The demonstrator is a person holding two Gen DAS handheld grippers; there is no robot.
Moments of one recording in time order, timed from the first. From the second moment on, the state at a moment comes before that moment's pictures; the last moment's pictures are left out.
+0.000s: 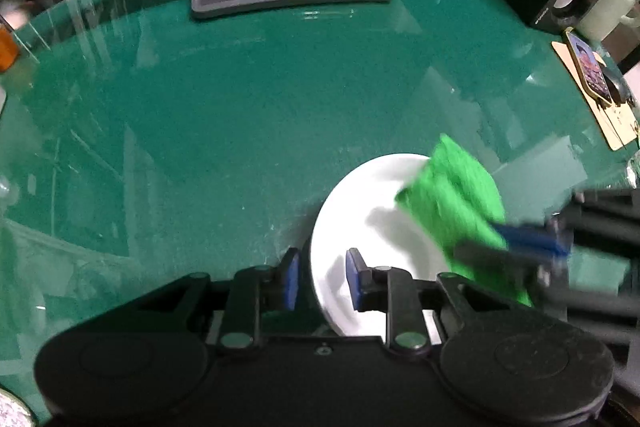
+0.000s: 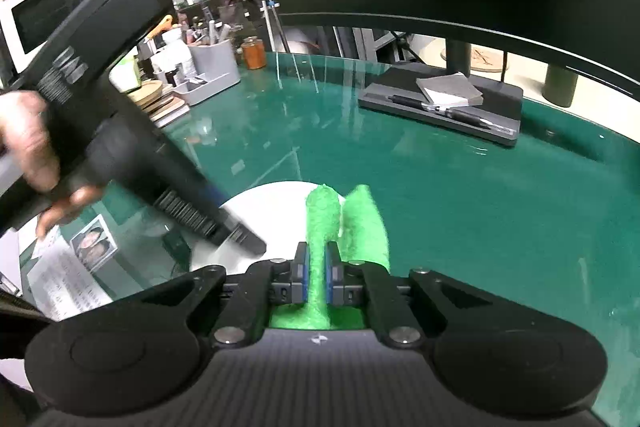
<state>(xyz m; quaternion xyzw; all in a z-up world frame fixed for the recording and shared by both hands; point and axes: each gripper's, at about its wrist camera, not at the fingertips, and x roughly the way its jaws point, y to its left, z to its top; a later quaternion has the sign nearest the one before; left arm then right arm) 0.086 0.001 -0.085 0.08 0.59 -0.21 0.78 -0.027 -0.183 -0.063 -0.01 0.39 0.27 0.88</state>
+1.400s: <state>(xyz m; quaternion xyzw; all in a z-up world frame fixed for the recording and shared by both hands) 0.082 -0.008 -0.089 0.08 0.59 -0.24 0.76 -0.043 -0.177 -0.052 -0.07 0.38 0.27 0.88</state>
